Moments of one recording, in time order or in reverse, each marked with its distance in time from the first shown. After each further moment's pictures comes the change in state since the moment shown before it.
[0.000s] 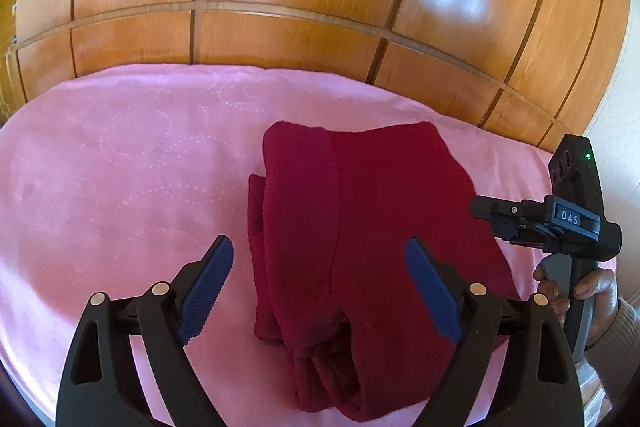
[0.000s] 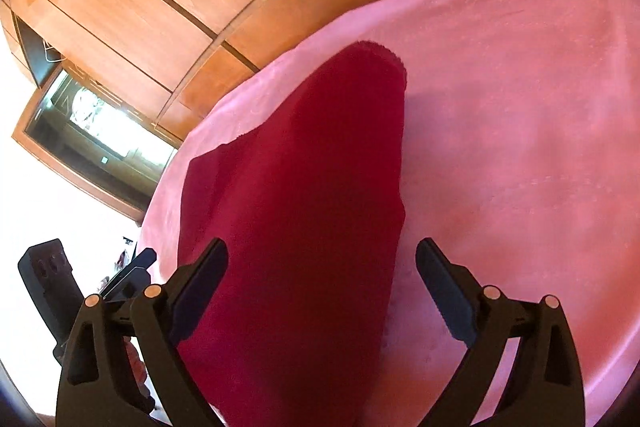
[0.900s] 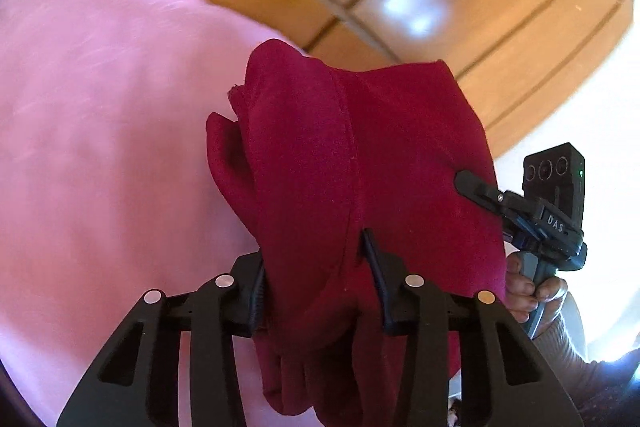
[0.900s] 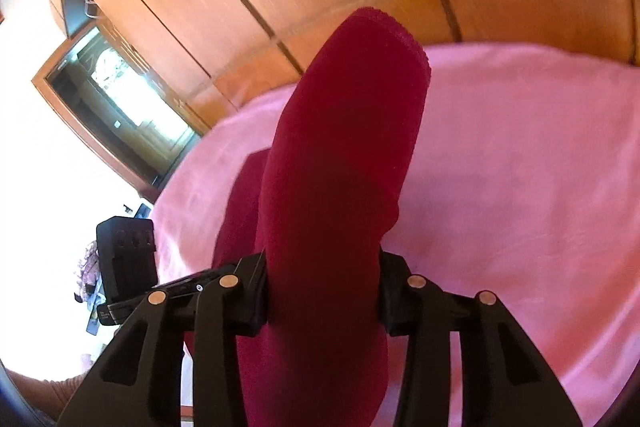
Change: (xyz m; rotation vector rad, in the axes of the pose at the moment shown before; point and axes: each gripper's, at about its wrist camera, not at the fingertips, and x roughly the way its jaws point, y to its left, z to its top) left arm 0.027 0.019 -0.016 -0.216 0.089 -0.494; right arm -0.075 0.058 -0.002 -0.198 -0.090 -0.007
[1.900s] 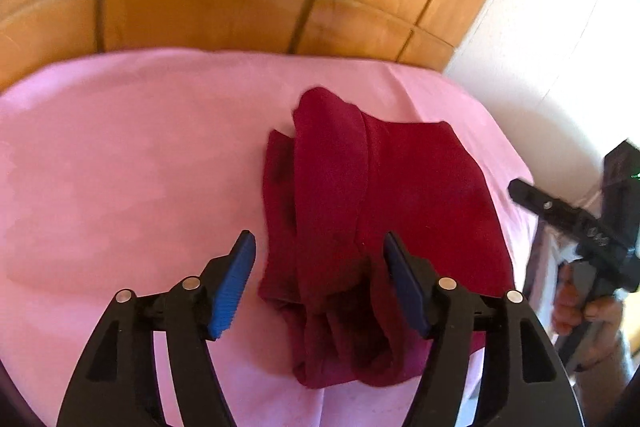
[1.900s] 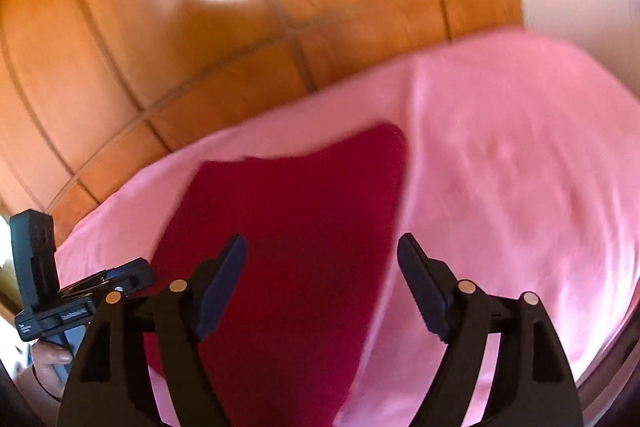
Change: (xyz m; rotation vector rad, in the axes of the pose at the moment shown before) left arm 0.223 -0.218 -0.014 0.447 0.210 0.093; right arm -0.201 -0.156 -0.094 0.256 -0.334 -0.629
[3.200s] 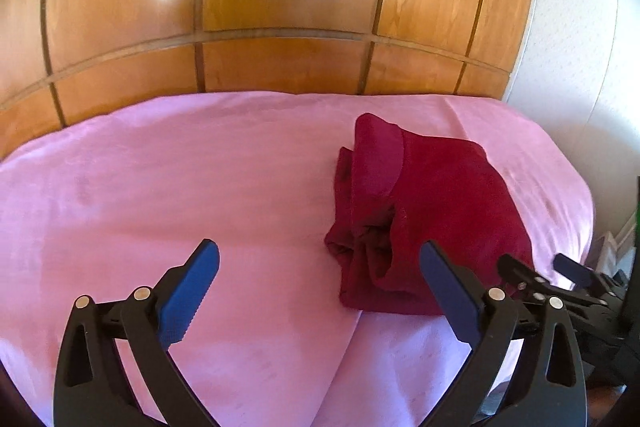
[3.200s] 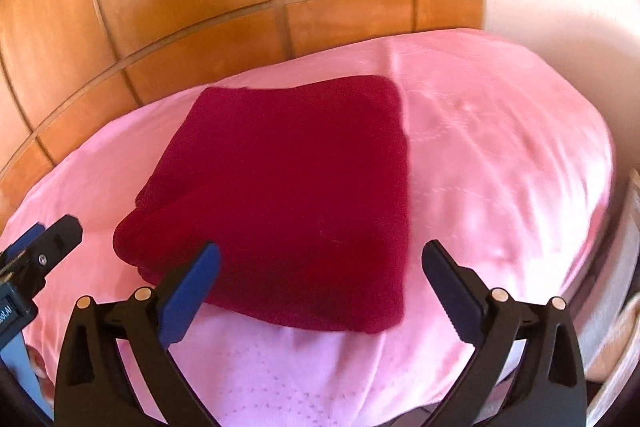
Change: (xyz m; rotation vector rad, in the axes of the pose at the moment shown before) left arm -0.078 -0.029 -0.048 0.001 -0.162 0.332; right arm -0.042 0.064 -0.084 0.023 0.027 -0.307
